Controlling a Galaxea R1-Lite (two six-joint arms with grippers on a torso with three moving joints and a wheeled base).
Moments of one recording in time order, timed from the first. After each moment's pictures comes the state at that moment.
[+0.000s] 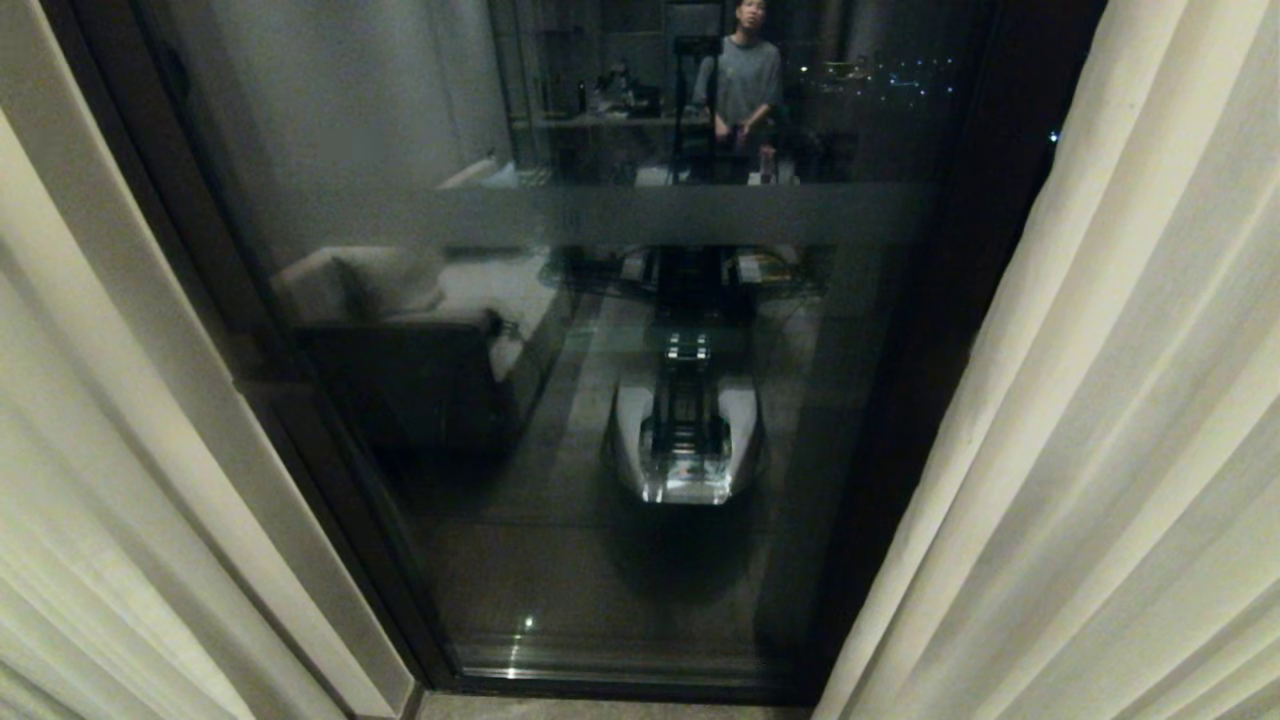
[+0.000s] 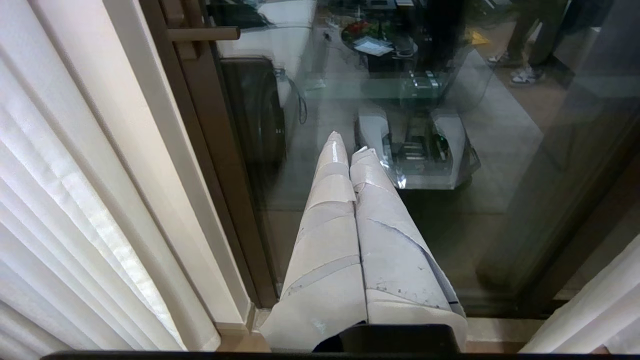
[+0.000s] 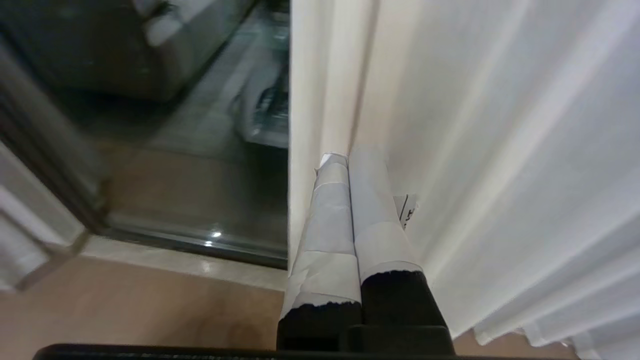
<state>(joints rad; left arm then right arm) 0.00 0.00 0.00 0.00 0.01 0.02 0.00 0.27 -0.13 -0.02 0.10 -0.07</state>
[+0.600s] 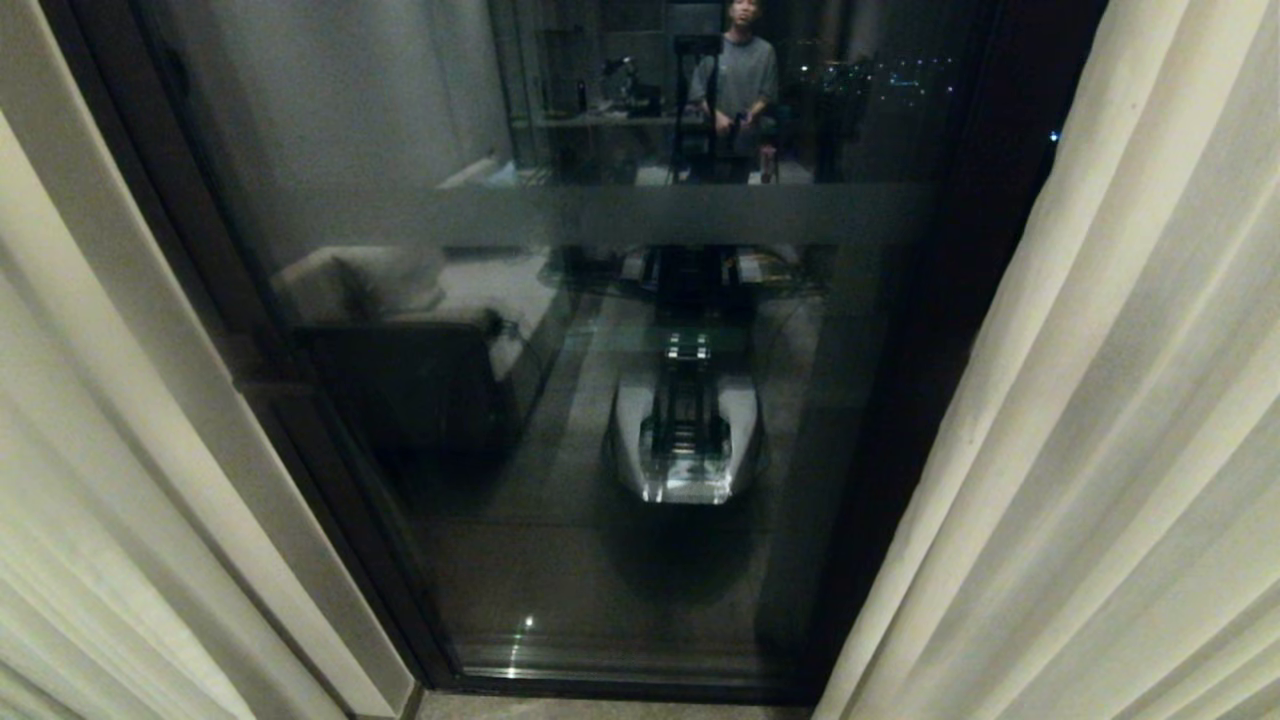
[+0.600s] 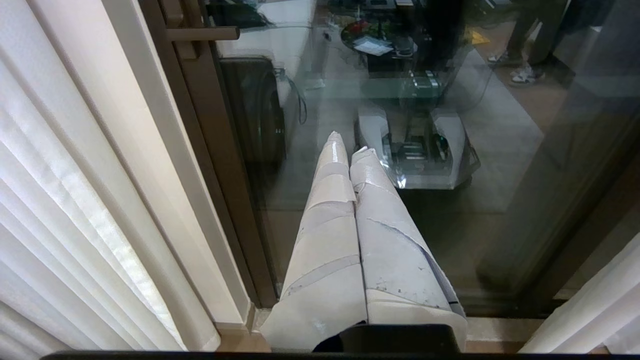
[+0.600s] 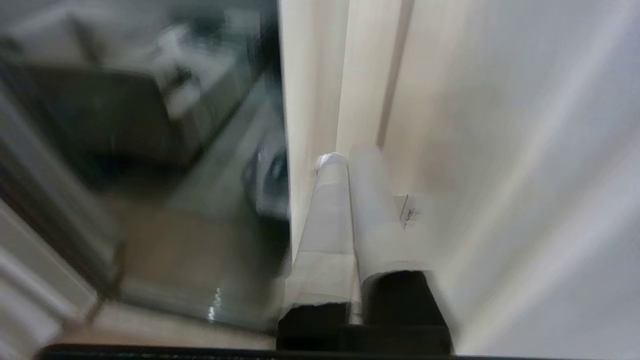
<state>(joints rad) 0.00 0.00 0.00 0.00 0.01 0.02 0.01 0.93 -0.64 -0.27 0.13 -0.04</state>
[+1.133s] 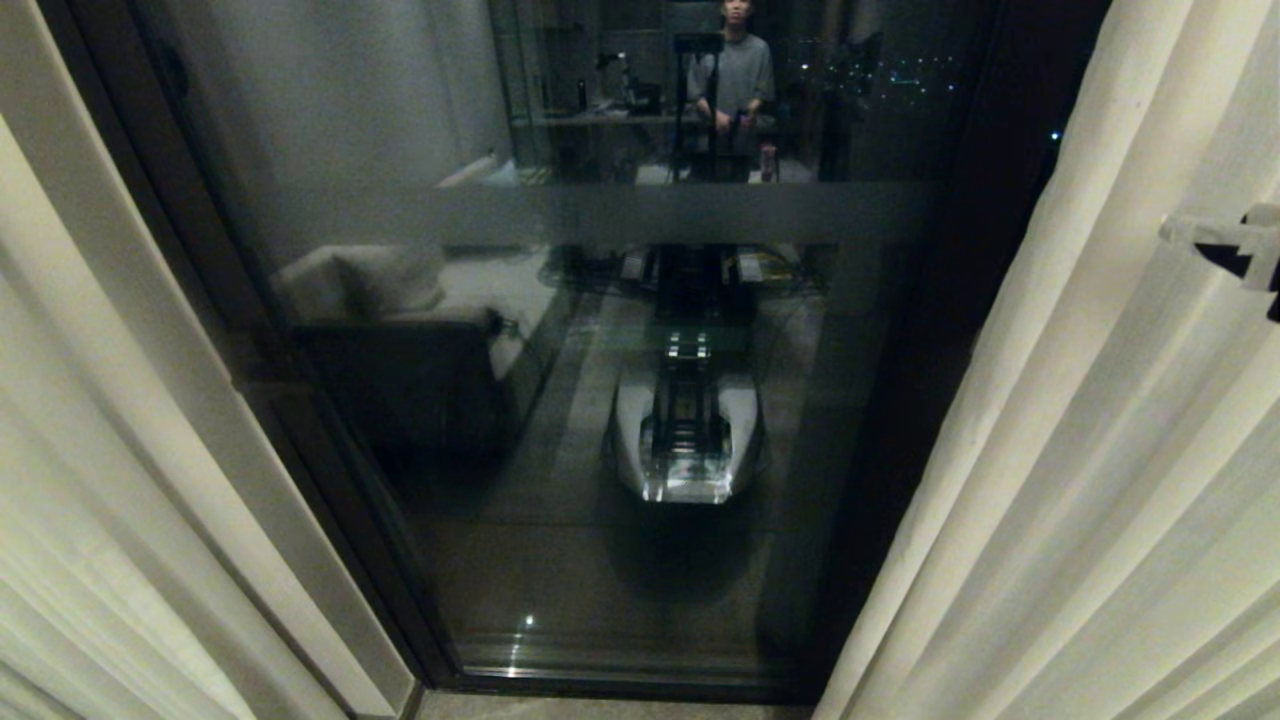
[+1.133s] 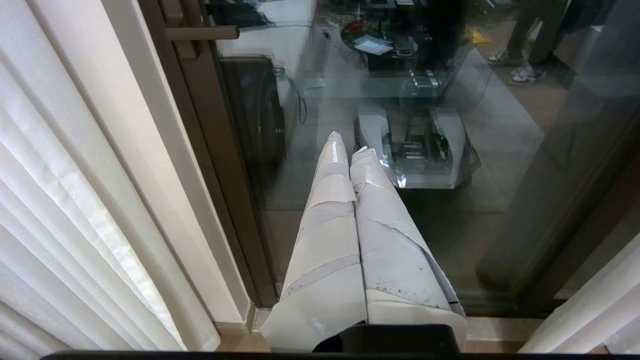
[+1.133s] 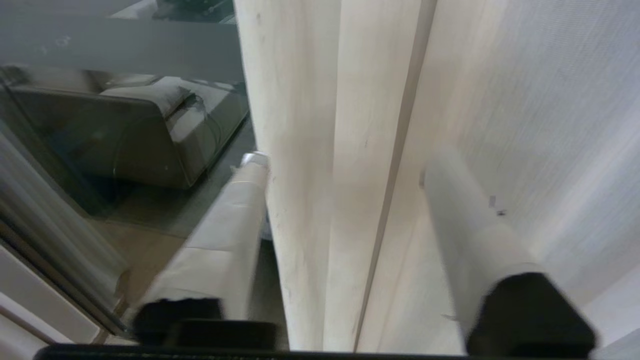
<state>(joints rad) 0.00 0.00 0.00 0.00 0.01 0.02 0.01 1.19 -0.90 -0.31 0.13 0.00</state>
